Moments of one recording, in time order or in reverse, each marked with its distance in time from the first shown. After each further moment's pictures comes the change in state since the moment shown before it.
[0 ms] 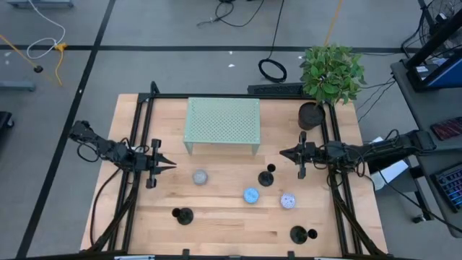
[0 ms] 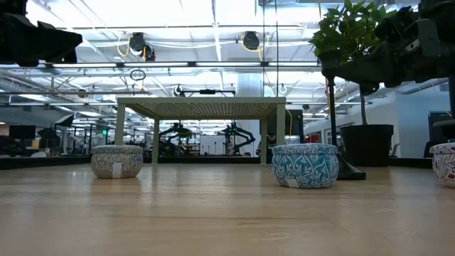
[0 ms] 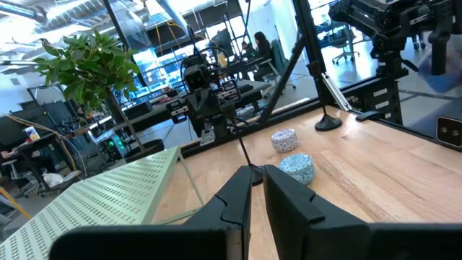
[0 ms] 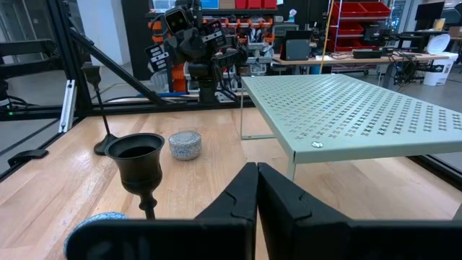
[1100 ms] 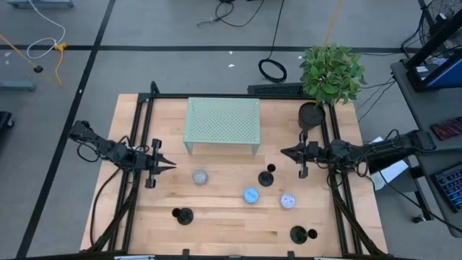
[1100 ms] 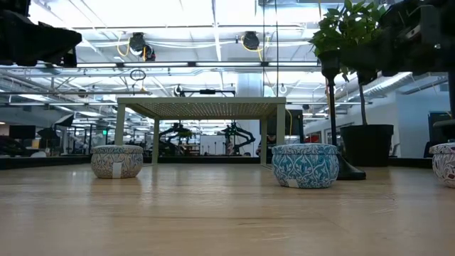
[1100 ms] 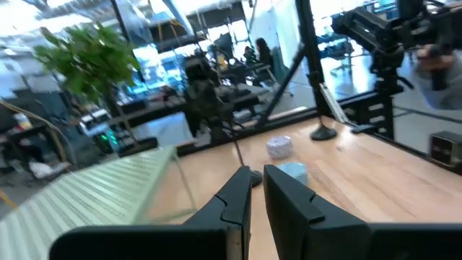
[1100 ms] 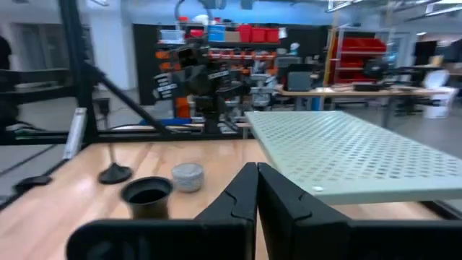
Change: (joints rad) left arm 0.000 0.000 -0.002 0.037 -0.006 -0.062; right arm 0.000 0.001 0.000 0.113 -0.033 -0.034
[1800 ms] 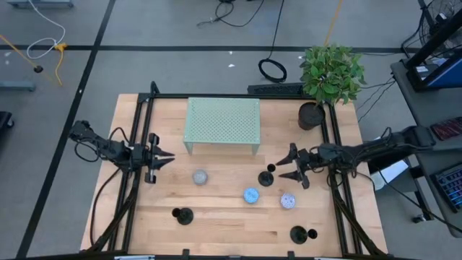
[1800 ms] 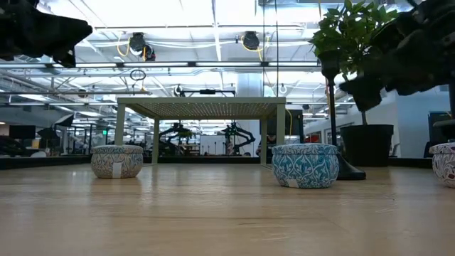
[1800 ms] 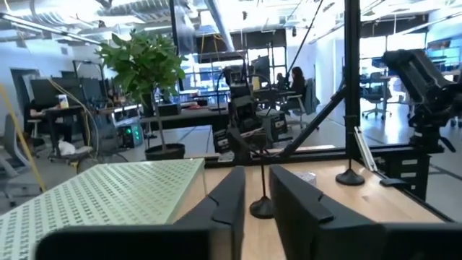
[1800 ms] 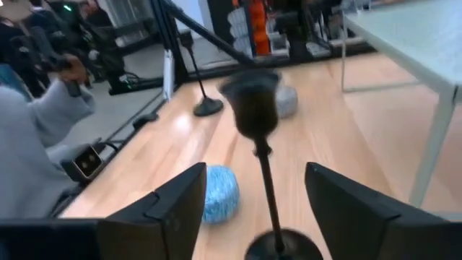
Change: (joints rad) left arm 0.000 0.001 0.001 0.111 -0.120 -0.119; right arm 0.002 0.244 0.000 0.022 -0.305 0.217
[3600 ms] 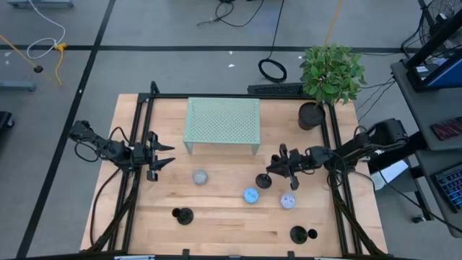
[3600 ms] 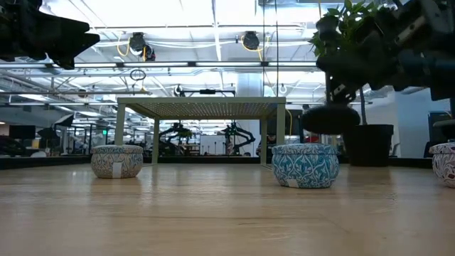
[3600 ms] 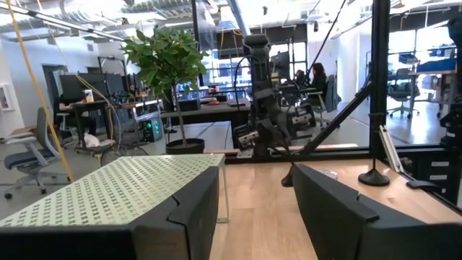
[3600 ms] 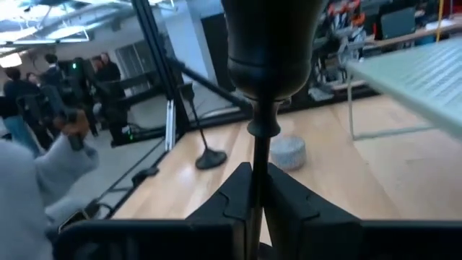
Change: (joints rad) left arm 0.000 0.001 0.002 -0.001 -0.079 0.002; right arm 0.035 0.568 0.070 0.695 0.078 0.047
